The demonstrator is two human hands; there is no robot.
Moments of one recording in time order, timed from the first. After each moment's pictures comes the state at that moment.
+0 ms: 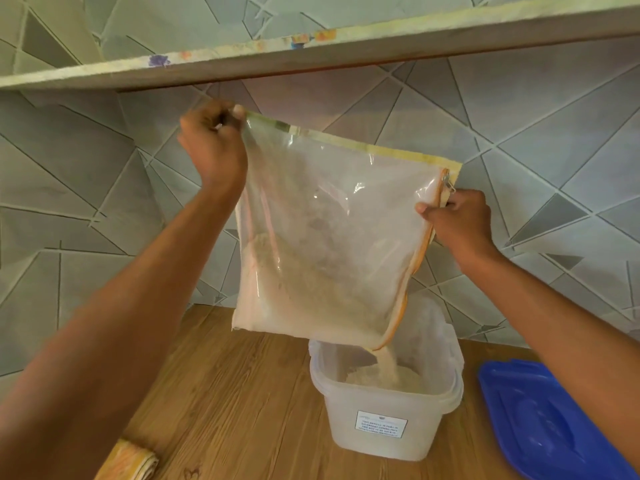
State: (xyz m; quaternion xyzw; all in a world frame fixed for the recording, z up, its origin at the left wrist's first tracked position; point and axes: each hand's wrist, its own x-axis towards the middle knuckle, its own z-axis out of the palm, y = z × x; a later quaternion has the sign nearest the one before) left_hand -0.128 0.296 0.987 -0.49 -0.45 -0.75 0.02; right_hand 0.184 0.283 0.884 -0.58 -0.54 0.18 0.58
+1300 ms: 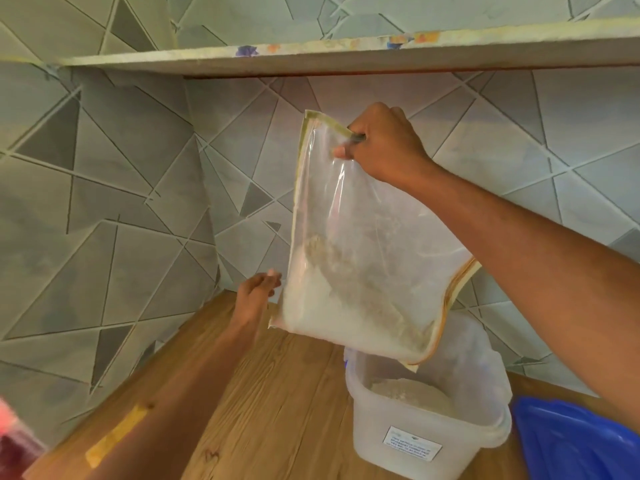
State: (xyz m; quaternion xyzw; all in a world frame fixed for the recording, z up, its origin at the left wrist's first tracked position) left_hand -0.203 0.246 0.757 -0.39 -0.59 -0.59 -0.39; right_hand 0.007 0.304 1.005 -0.46 -0.80 0.02 0.39
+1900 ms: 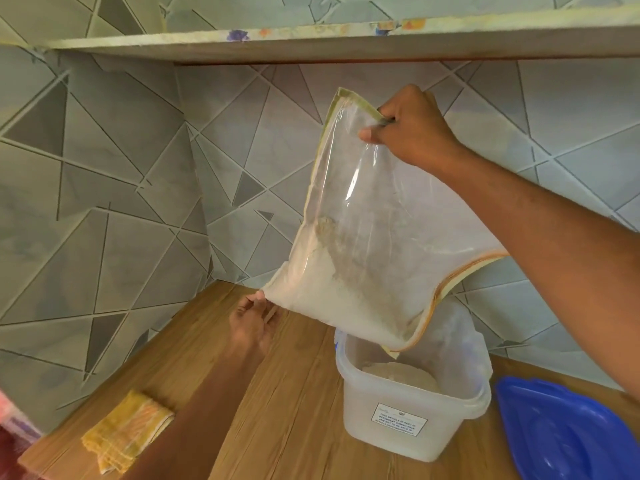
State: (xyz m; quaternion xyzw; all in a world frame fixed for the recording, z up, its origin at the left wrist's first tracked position) left_hand -0.184 0.231 0.697 -0.14 -0.44 -0.73 -0.51; right_hand 0.051 0.298 1.008 -0.47 -0.78 0.04 0.41
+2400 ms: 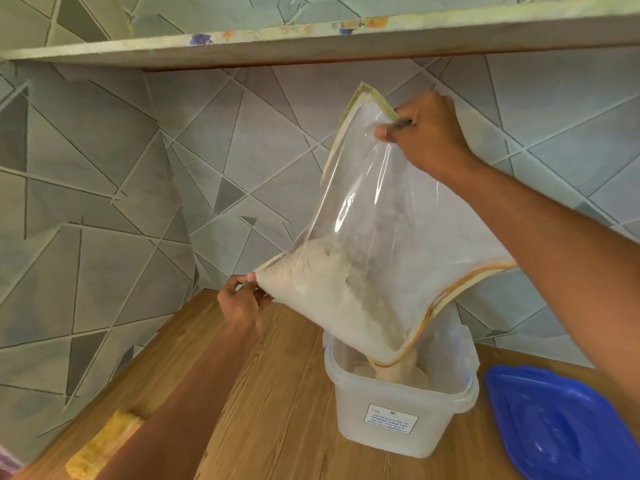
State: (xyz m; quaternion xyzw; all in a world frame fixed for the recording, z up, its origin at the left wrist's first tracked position) left_hand -0.168 0.260 0.740 -0.19 -0.49 -0.74 -0.42; right_hand 0.103 0.310 0.990 -0.47 -0.74 0.03 0.48
